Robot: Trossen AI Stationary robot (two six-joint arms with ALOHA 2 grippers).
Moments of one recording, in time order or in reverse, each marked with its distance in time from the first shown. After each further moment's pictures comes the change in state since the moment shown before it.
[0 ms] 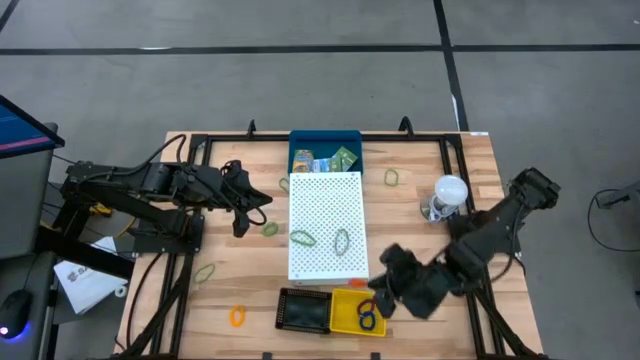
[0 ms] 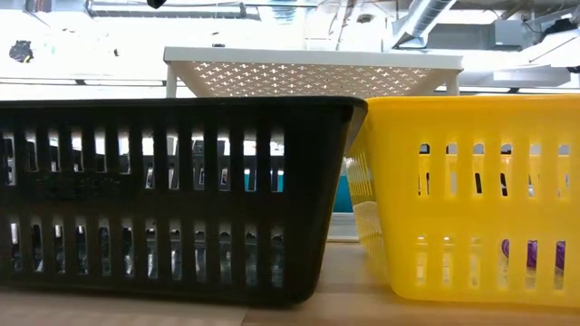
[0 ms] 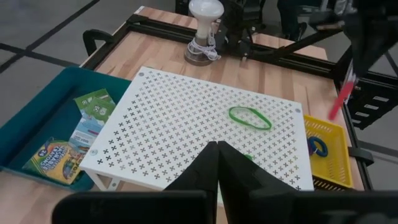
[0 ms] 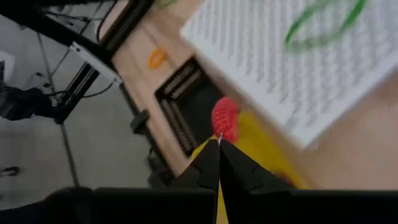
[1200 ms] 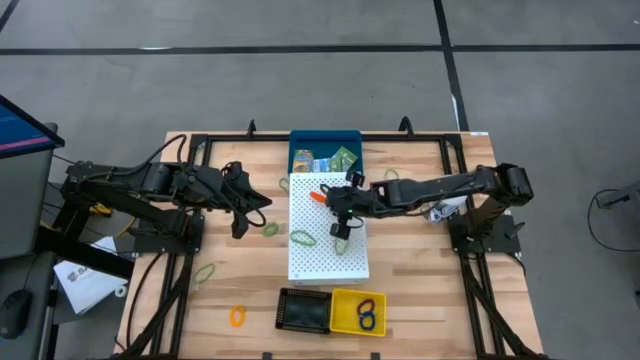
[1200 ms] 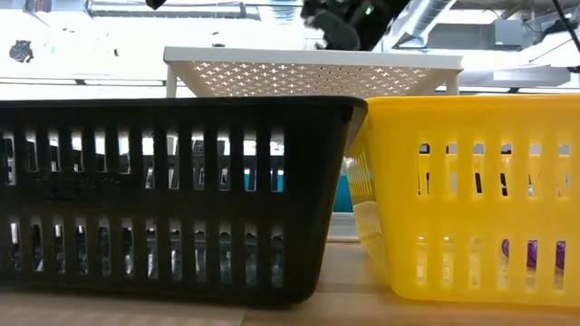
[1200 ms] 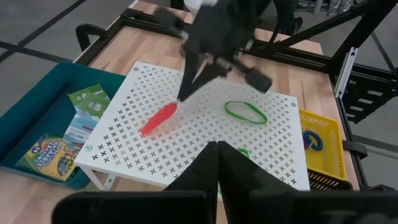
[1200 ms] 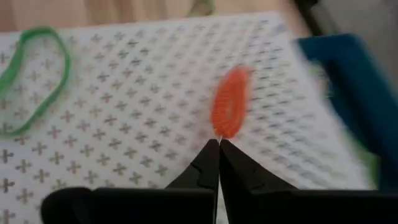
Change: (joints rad) left arm 0.000 0.000 0.000 -0.015 0.024 -0.003; right arm -0.645 0.138 -0.085 0.283 -0.104 -1.269
